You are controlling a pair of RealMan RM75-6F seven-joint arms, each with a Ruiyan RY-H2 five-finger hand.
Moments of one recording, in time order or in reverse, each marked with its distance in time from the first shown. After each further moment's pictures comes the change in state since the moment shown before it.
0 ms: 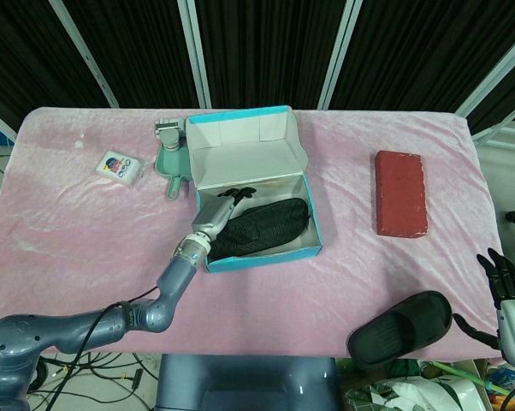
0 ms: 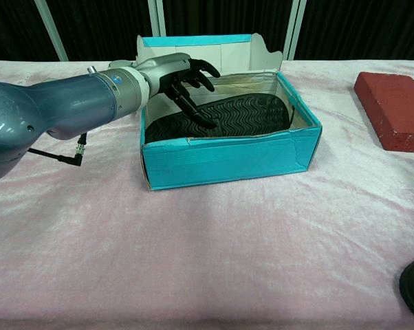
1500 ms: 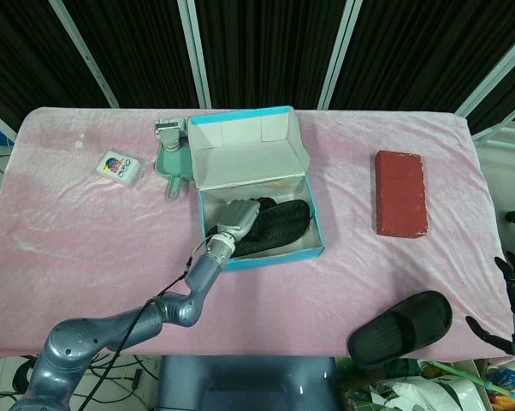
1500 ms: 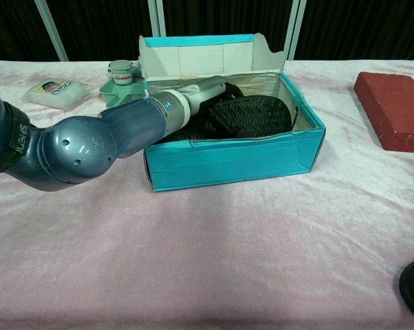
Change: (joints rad) left arm -0.135 -0.218 0.003 0.377 0.109 -0.072 -0.019; right arm -0.033 0.029 0.001 -0.016 0.019 0.032 0.024
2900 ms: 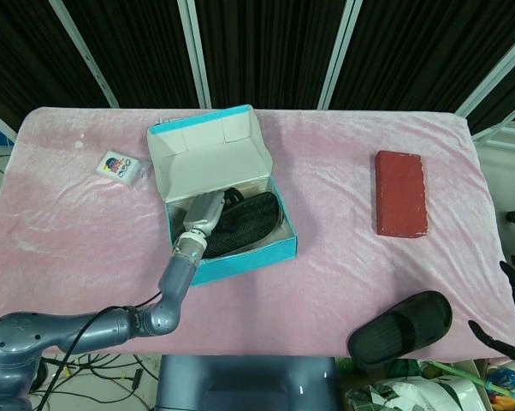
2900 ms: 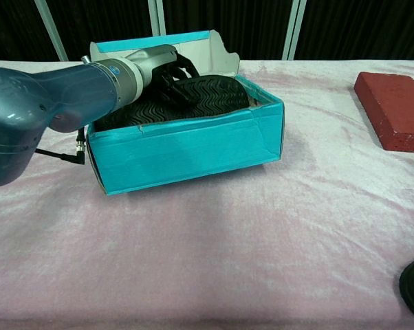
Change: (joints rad) left arm 0.099 0.212 -0.033 -0.453 -0.342 0.268 0.300; right arm -0.021 0.000 -0.008 0.019 -0.019 0.022 0.058
